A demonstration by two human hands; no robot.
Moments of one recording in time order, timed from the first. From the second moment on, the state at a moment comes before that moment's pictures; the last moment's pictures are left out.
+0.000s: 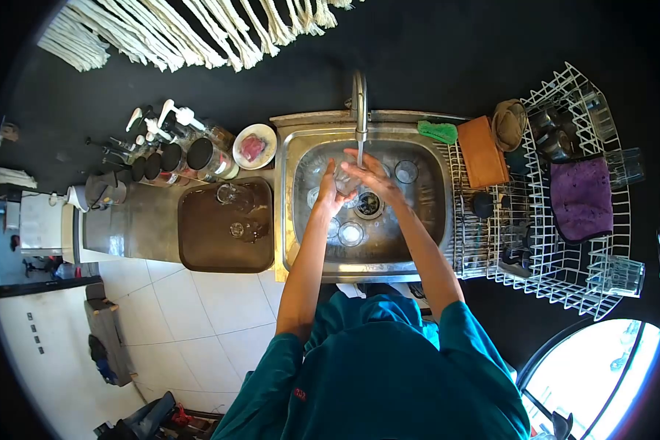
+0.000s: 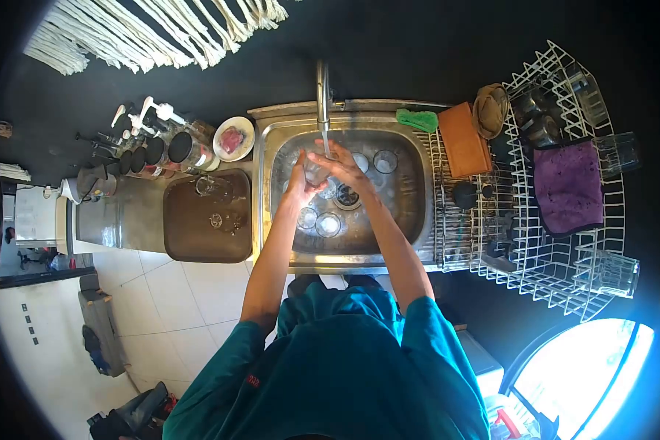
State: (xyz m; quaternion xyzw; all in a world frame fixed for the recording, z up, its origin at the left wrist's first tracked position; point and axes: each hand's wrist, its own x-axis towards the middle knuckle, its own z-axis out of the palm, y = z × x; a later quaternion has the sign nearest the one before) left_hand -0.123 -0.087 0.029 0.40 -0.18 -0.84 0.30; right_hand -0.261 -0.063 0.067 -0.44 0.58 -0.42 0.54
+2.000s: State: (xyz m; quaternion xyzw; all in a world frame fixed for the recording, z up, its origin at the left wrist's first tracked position) left_hand -0.140 -0.062 0.008 0.39 -0.30 -0.78 0.40; right_hand -0.246 -0.034 0.046 -0.52 0.65 -0.48 0.28
